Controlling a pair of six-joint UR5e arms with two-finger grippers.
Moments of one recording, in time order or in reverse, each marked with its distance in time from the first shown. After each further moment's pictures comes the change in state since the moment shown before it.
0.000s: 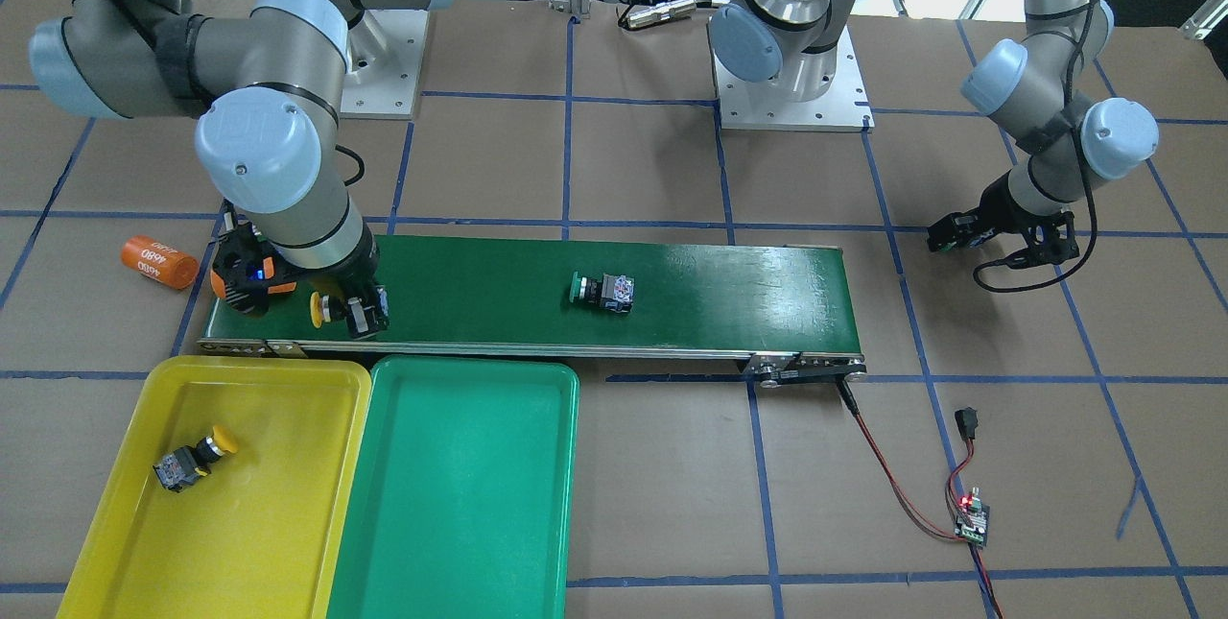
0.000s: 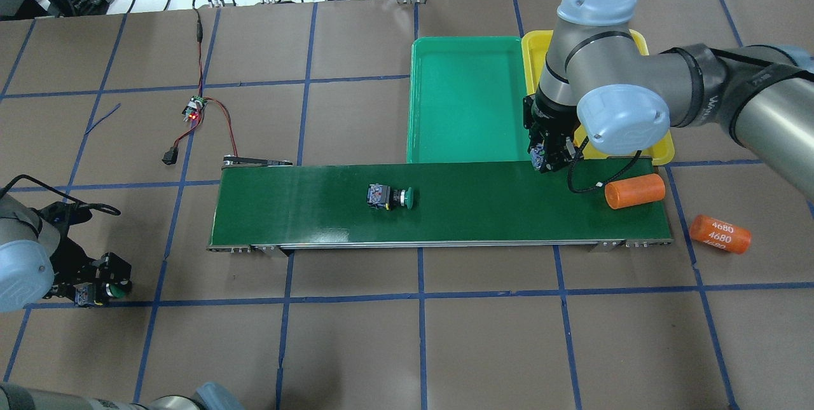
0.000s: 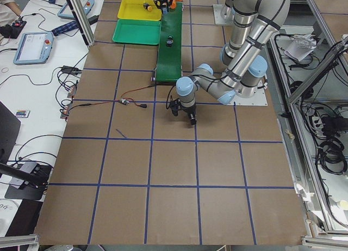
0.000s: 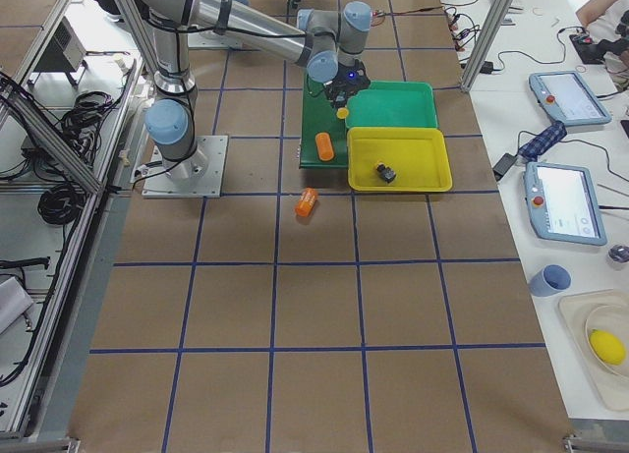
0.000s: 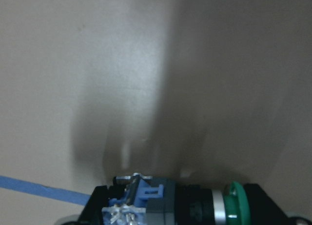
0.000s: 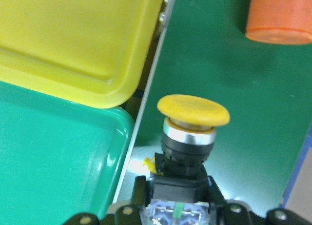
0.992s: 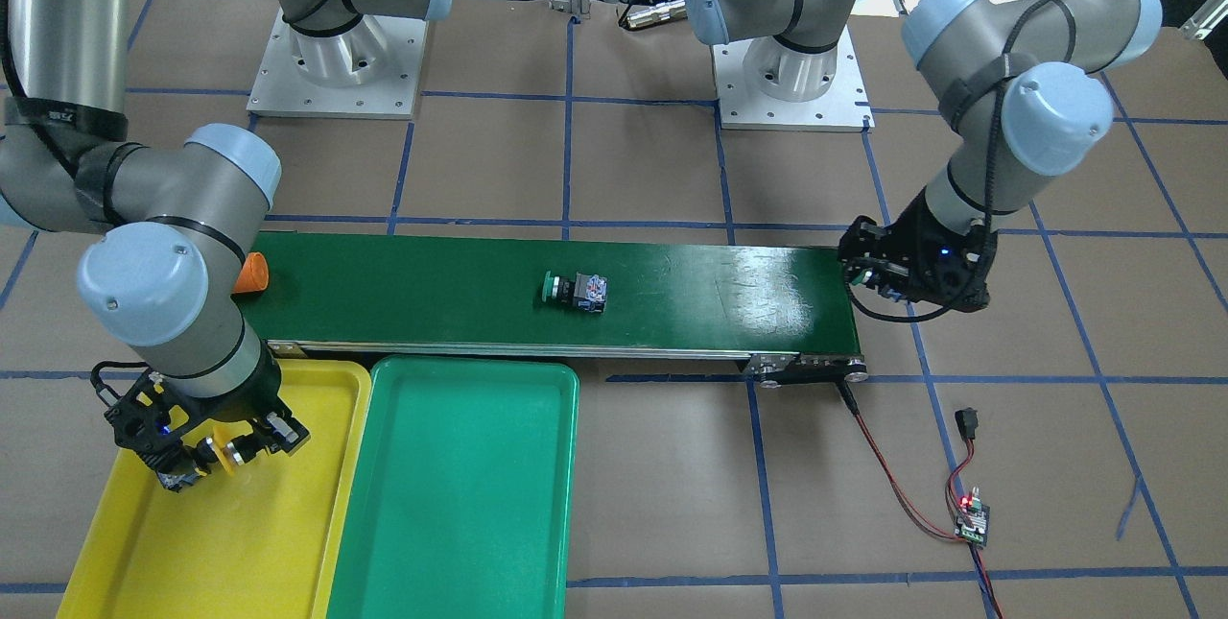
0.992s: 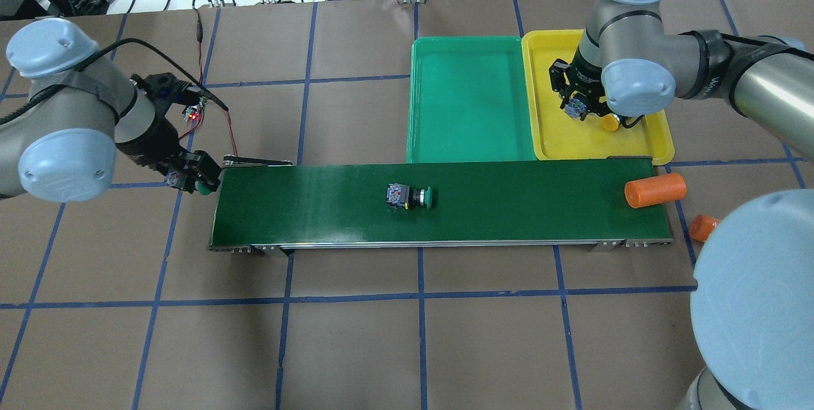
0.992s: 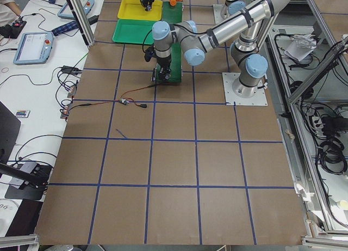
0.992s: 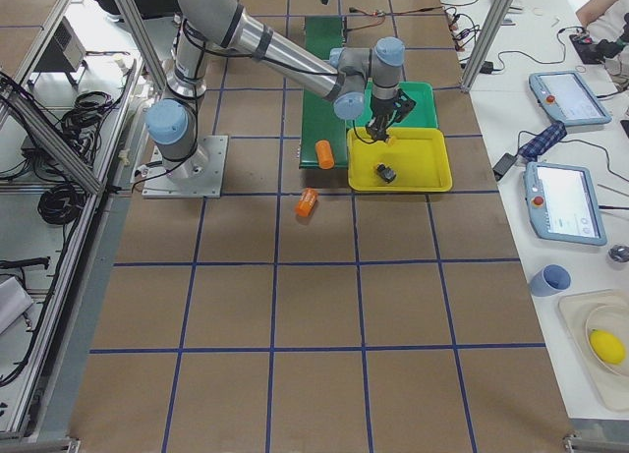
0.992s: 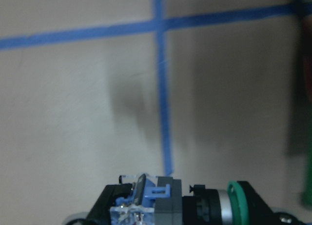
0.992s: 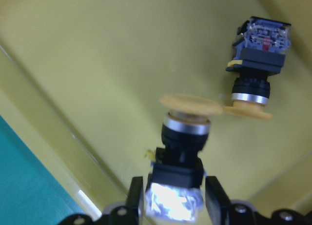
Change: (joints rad) left arm -0.584 0.091 0.331 -0.332 -0.164 -0.042; right arm -0.120 0.207 -0.115 -0.221 -0.036 -0.616
